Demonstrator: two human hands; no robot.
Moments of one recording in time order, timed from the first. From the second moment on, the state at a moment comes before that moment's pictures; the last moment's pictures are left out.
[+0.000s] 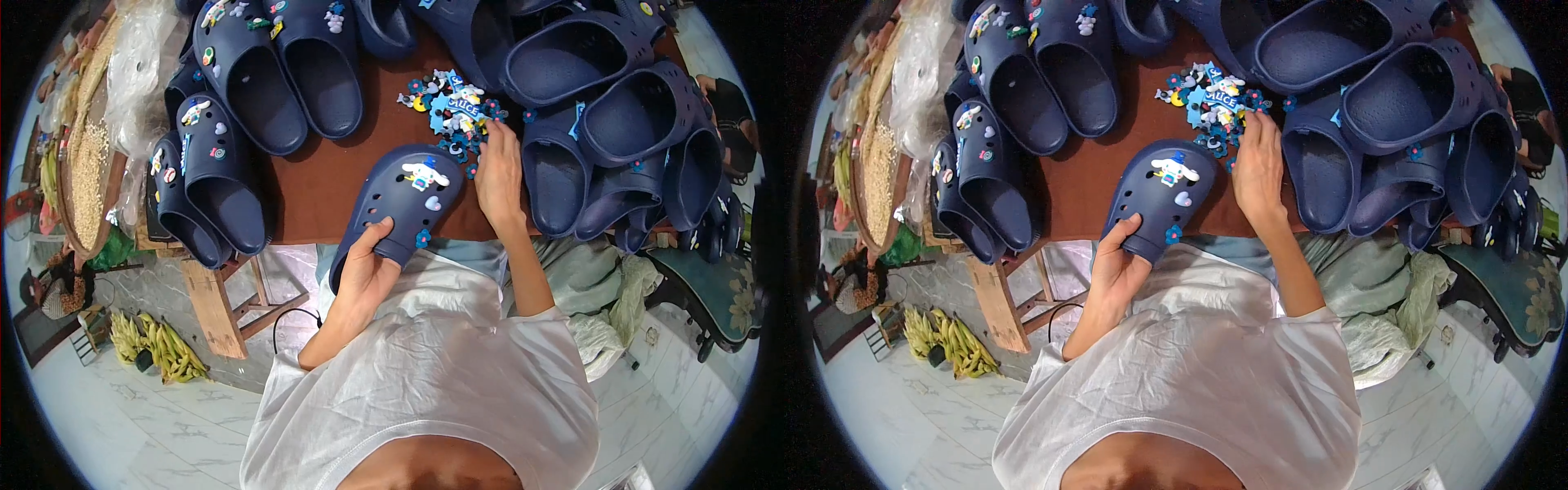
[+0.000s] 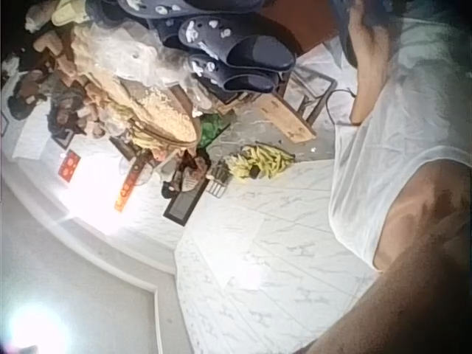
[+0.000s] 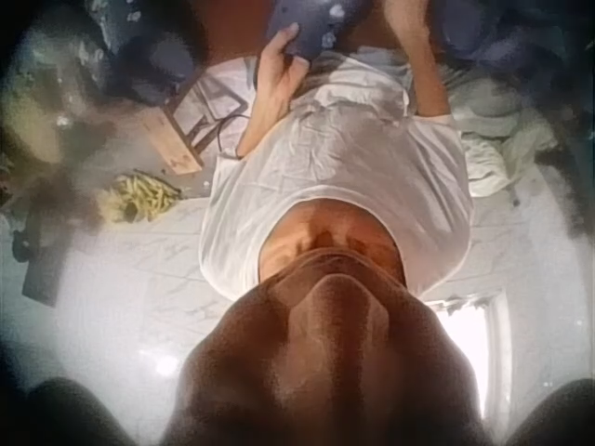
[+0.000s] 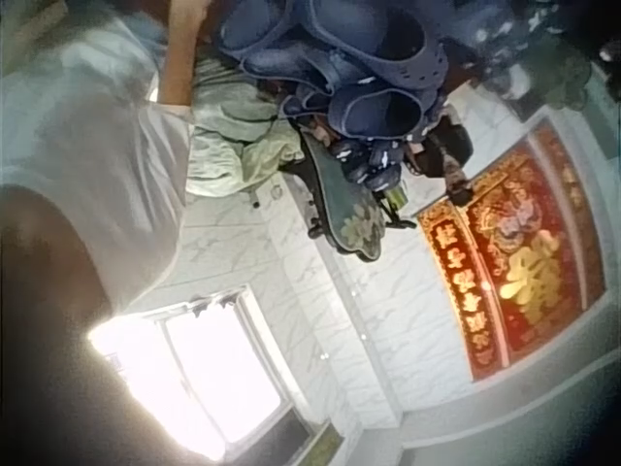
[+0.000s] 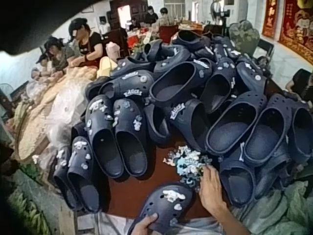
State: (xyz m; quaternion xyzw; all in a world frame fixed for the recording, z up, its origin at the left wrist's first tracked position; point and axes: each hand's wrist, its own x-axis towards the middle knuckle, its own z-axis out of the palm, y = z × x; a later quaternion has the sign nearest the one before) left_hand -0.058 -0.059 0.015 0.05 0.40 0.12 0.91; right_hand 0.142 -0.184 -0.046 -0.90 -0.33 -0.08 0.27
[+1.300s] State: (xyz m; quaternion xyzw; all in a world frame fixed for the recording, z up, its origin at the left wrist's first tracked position) left_hand -0.040 -0.078 0.032 0.14 0.41 0.08 0.90; right_hand 0.101 -0.173 0.050 -0.76 -0.54 0.08 0.35
